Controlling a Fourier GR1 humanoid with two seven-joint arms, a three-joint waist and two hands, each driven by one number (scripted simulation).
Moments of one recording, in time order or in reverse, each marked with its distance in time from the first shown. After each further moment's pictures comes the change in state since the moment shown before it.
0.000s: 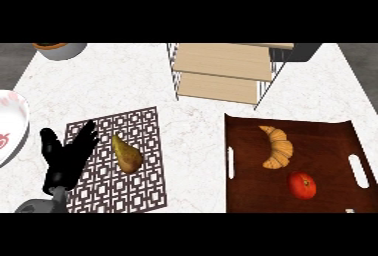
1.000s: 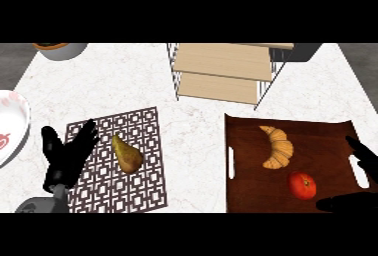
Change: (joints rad) left arm -0.009 -0.039 0.056 0.011 -0.058 -0.050 0.014; right arm -0.312 0.115 0.300 -0.036 0.377 -0.072 0.577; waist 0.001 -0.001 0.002
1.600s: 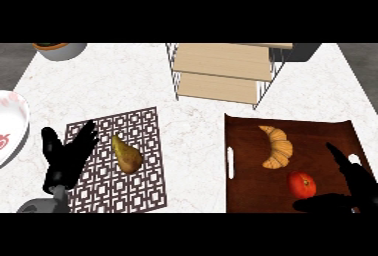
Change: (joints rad) left arm 0.010 -0.038 0.050 -0.010 -0.052 -0.034 0.017; right arm -0.005 0.180 0.065 0.039 0.251 0.006 0.044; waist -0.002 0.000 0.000
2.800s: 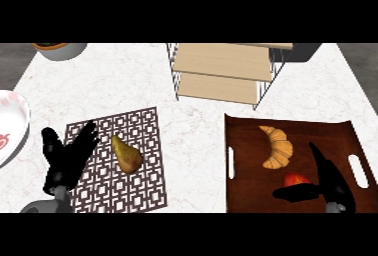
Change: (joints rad) left arm 0.012 -0.069 0.073 -0.035 -0.084 -0.047 0.037; right arm -0.072 0.214 -0.069 0.351 0.272 -0.054 -0.264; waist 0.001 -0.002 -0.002
